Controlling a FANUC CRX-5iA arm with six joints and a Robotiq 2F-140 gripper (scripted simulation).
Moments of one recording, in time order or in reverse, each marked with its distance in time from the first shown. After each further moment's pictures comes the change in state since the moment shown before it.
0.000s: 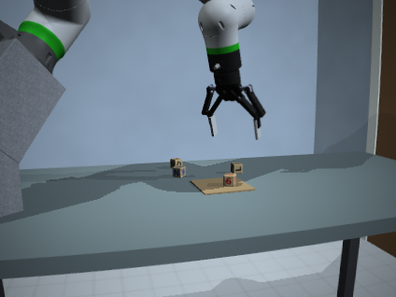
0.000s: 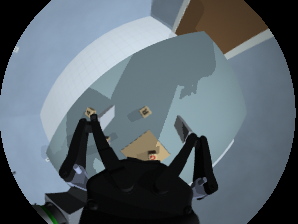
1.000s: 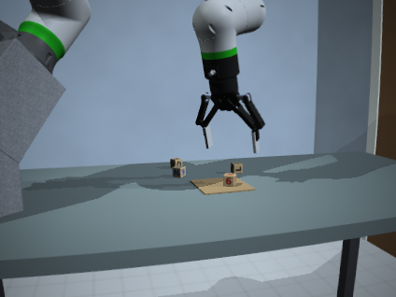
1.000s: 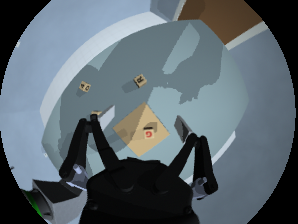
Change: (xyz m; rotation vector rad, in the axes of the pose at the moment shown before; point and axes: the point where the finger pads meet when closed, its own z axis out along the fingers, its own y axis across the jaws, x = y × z) arm -0.093 0.031 -0.009 0.003 -0.027 0.003
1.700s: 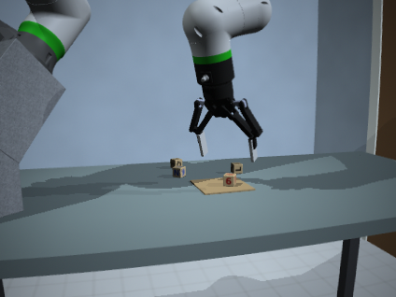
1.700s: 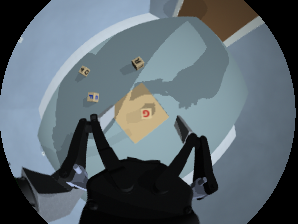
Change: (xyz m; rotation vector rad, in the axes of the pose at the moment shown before) arm -0.062 0.018 -0.009 -0.001 0.033 -0.001
